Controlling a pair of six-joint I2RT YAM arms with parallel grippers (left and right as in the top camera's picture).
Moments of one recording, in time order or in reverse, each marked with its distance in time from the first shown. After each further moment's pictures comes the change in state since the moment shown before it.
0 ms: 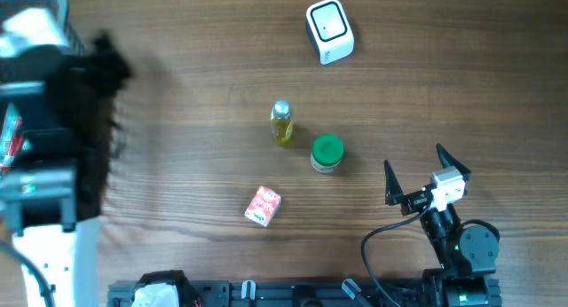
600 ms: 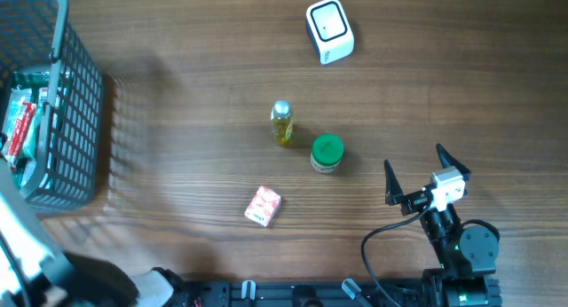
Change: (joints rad) left arm 0.635 0.428 0.008 0.162 0.250 0.367; right arm 0.000 0.000 0.000 0.000 0.000 0.000
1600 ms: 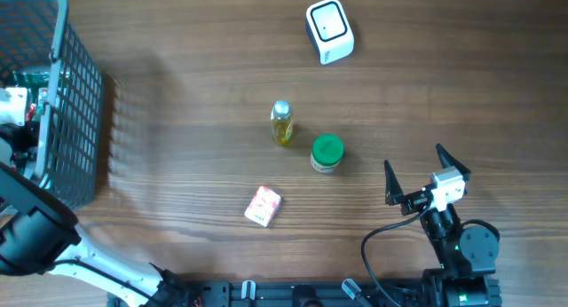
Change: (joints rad) left arm 0.055 0.501 0.000 0.082 0.227 0.700; right arm 0.000 0.000 0.000 0.000 0.000 0.000
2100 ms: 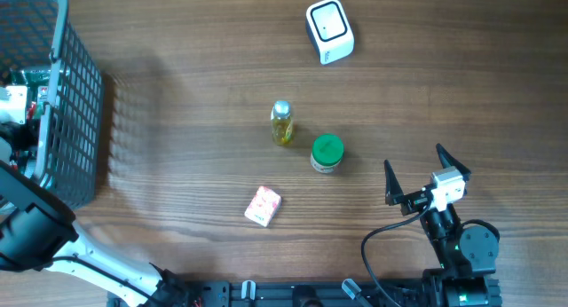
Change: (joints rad) left arm 0.001 0.035 0.024 0.000 0.060 -0.031; right arm 0.000 0.000 0.000 0.000 0.000 0.000
